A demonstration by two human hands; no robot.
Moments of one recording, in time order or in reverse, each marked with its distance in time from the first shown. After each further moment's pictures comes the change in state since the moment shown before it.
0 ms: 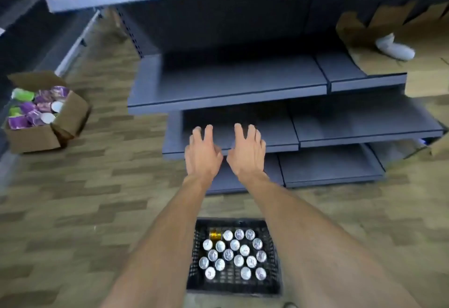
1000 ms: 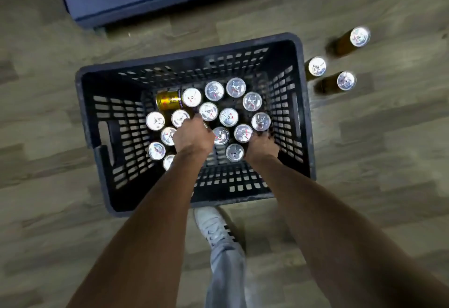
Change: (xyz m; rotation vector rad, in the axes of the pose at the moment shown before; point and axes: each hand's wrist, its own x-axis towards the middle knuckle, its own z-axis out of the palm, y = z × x) left_hand -0.253 -0.185 0.696 0.140 -0.798 -0.191; right_hand -0.275 0.376 0.695 -0.289 -1.016 0.480
